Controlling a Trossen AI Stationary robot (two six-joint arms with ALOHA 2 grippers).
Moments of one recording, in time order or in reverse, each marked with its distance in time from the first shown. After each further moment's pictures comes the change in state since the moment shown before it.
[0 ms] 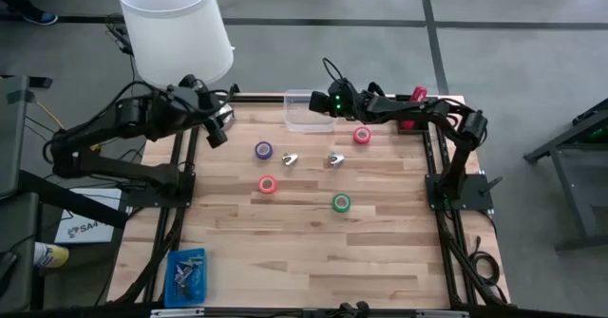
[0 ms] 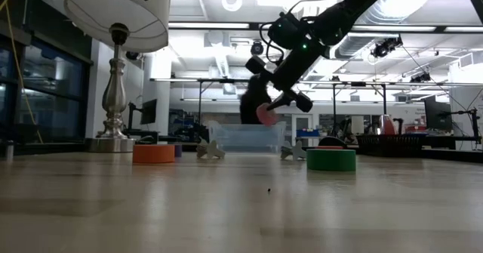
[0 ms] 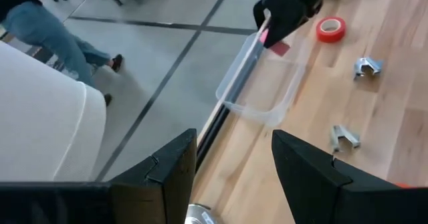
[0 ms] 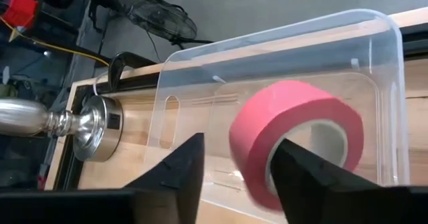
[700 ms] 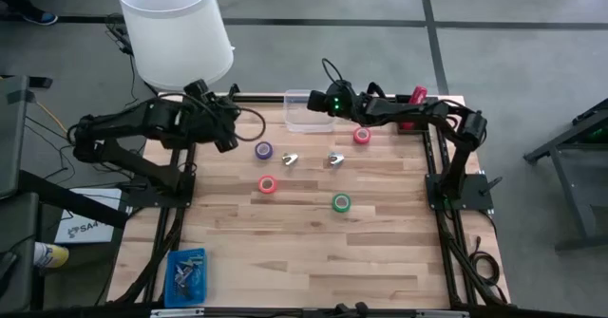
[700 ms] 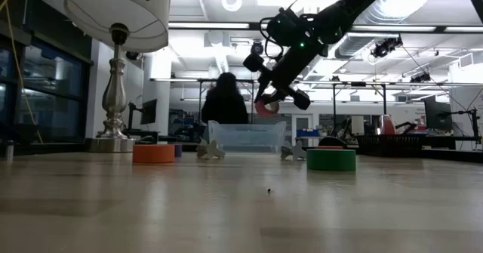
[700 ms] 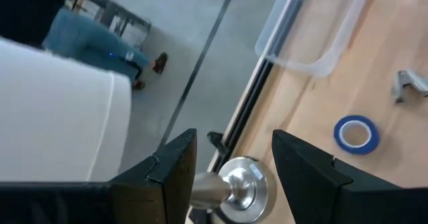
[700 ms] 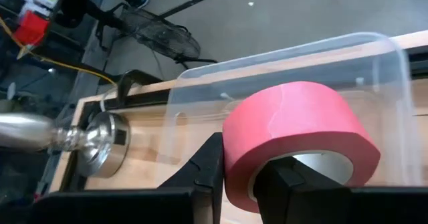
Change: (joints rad) left arm -0.221 0.297 0.268 -0.437 -0.359 -0.247; right arm 0.029 0.000 0.000 0.047 0.088 0.000
